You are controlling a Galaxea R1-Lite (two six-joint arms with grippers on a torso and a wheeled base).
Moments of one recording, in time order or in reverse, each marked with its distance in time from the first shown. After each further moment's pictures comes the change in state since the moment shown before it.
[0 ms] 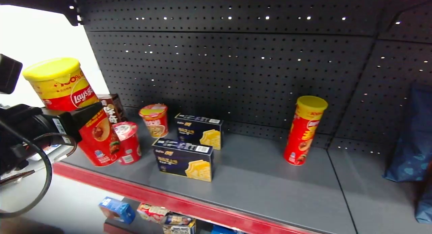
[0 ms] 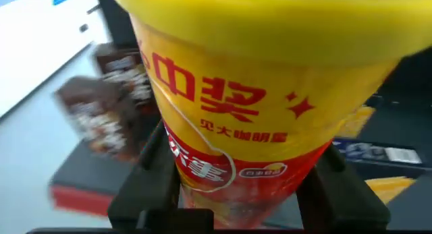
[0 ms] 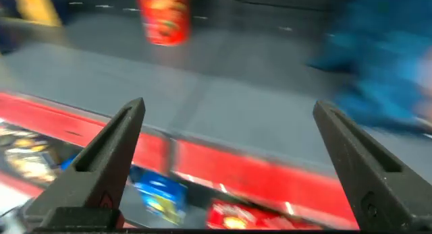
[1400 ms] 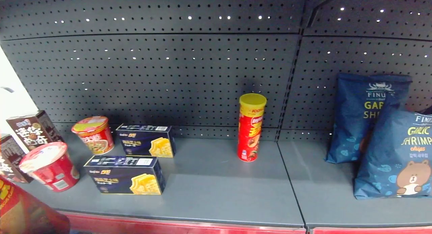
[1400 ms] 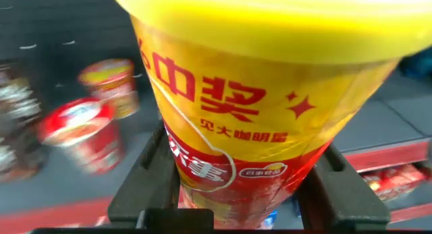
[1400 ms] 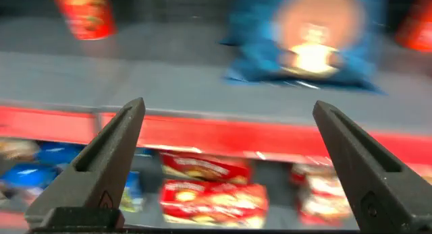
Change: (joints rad) left arm -0.112 -0.700 0.059 0.611 -0.049 0.002; right arm -0.001 0.000 0.000 0.000 0.000 0.001
